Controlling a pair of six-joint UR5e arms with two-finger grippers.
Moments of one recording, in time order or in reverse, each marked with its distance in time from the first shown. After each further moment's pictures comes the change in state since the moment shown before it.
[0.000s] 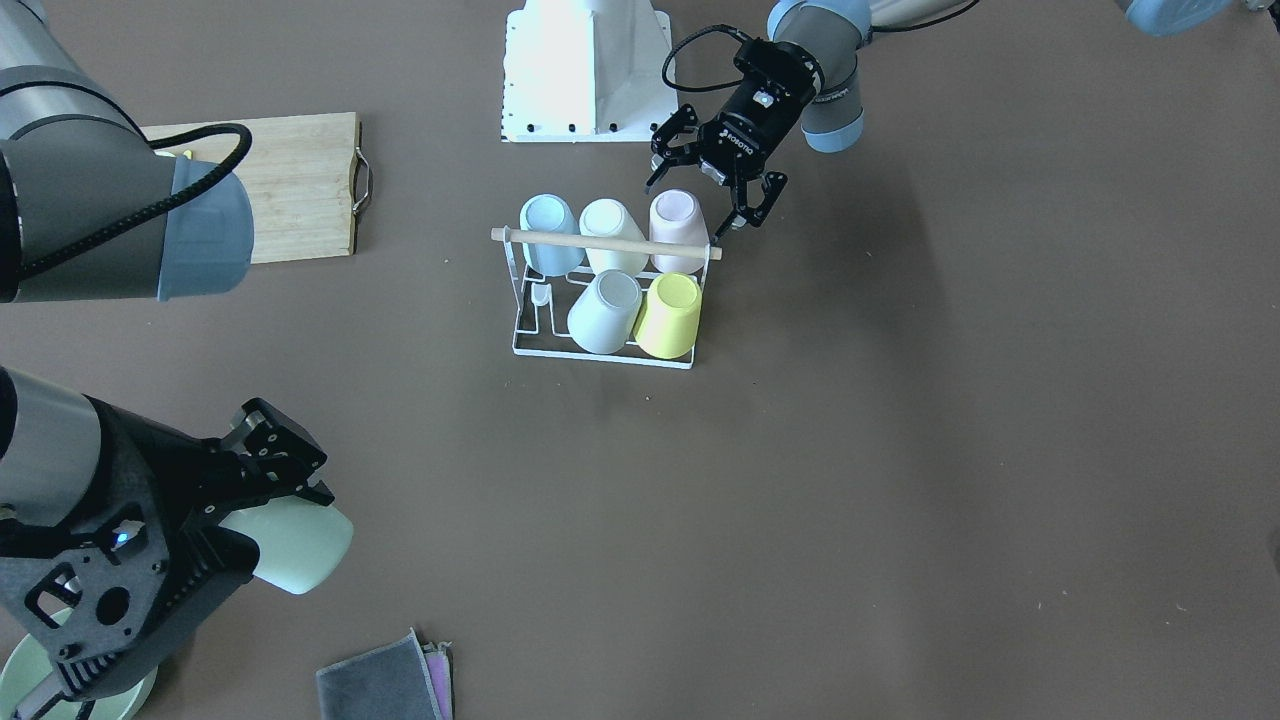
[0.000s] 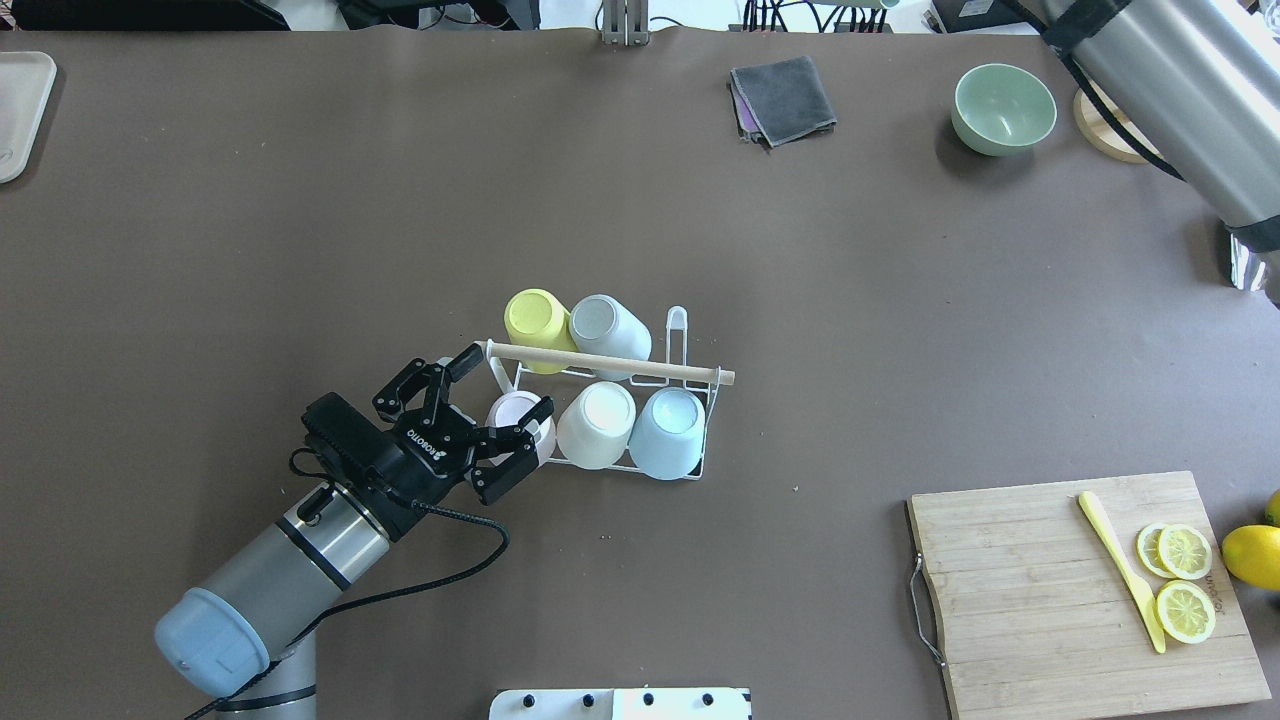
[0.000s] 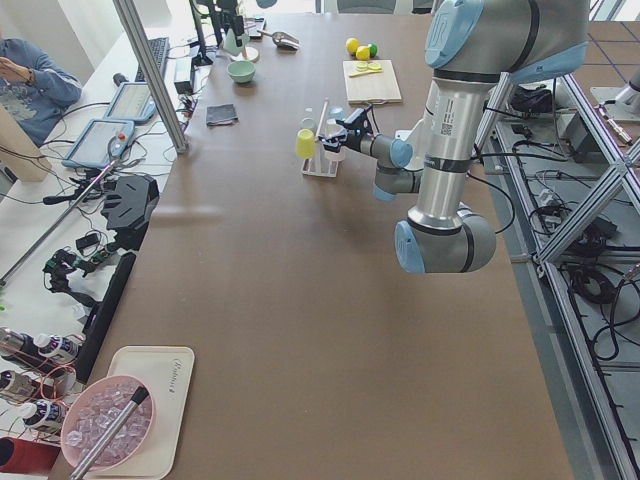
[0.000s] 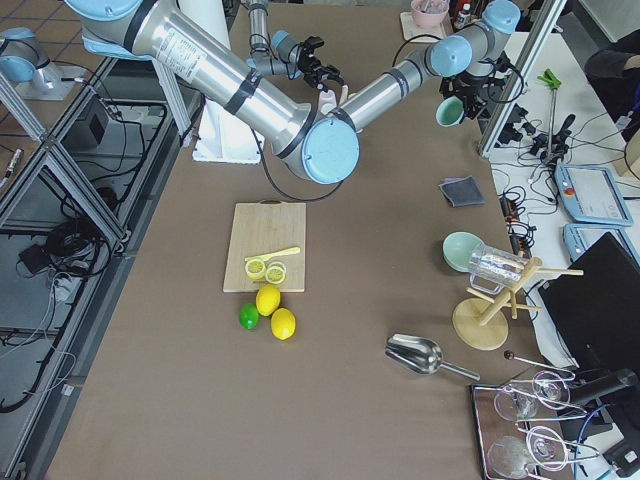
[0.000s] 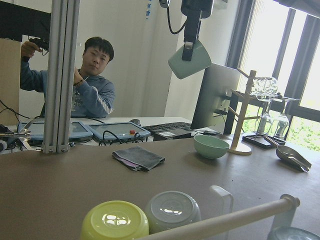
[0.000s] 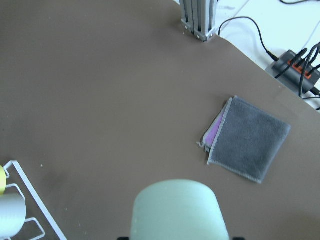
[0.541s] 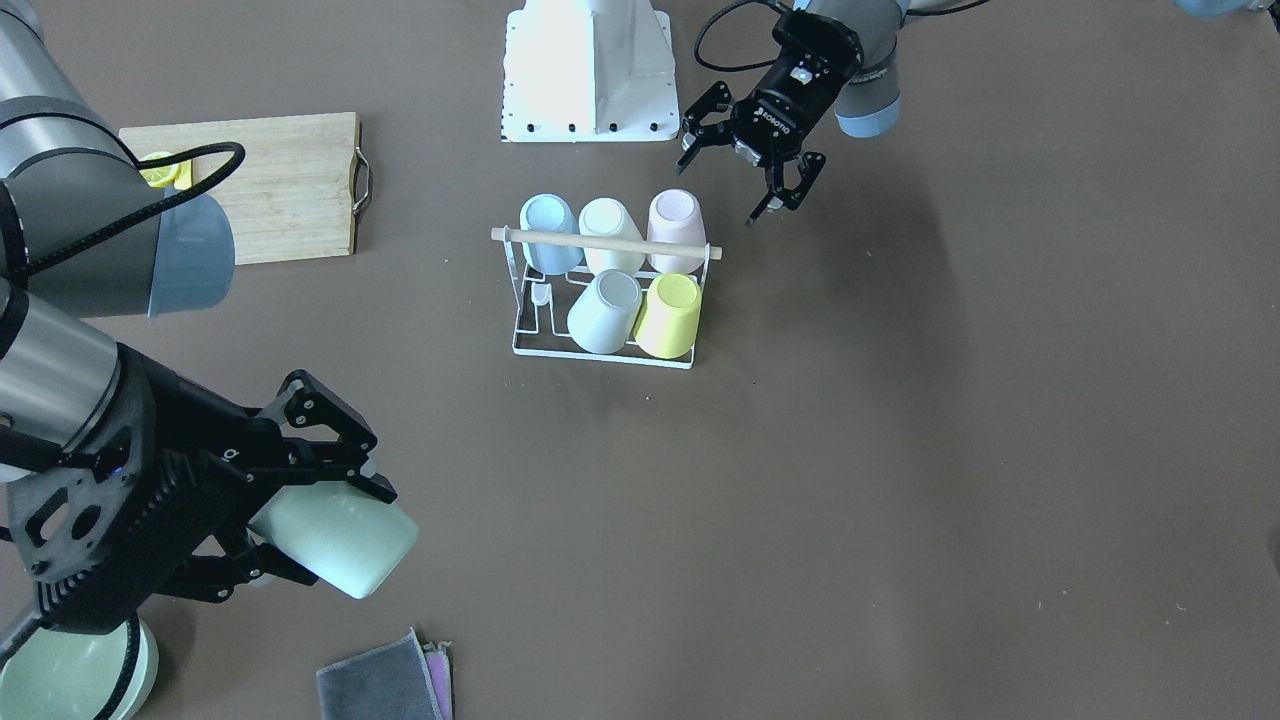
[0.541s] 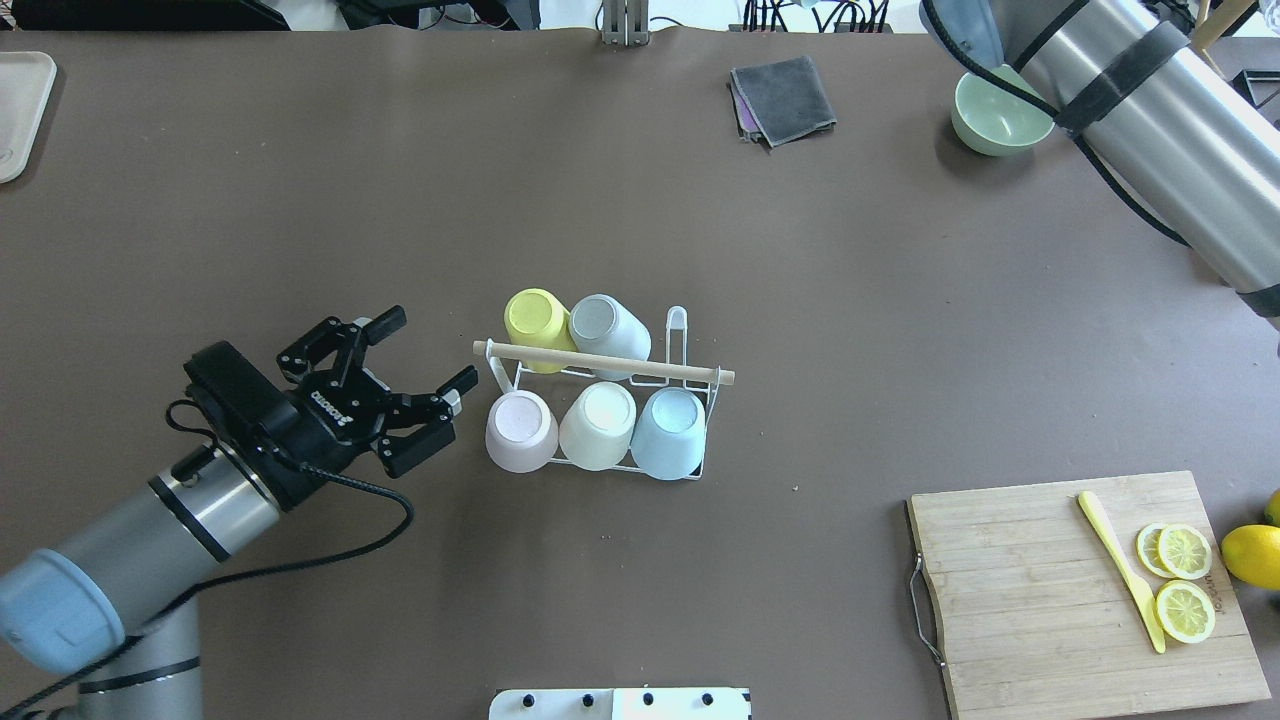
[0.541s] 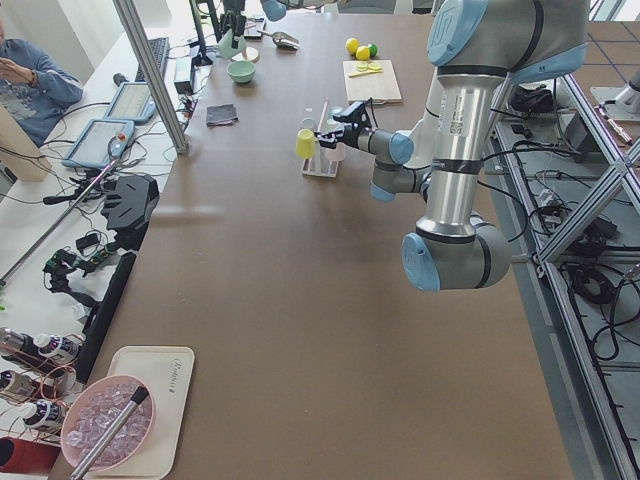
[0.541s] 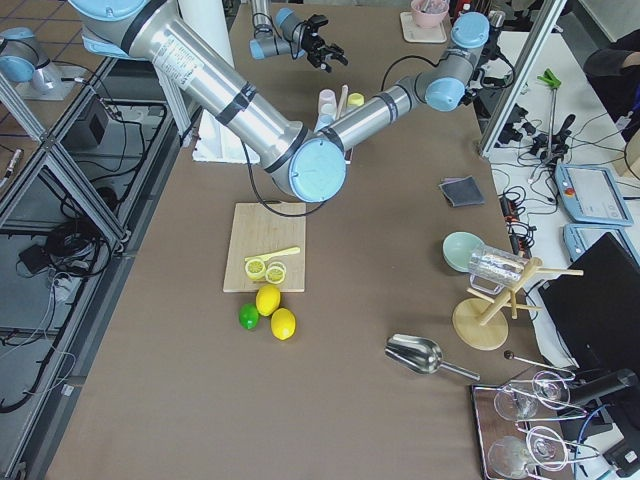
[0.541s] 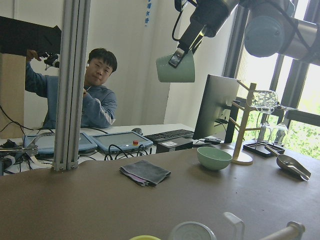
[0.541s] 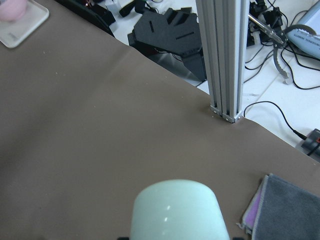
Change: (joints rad) left arm -0.113 0.201 -0.258 0.190 -0.169 -0.002; right arm -0.045 -0.102 0.017 0.728 -0.026 0.541
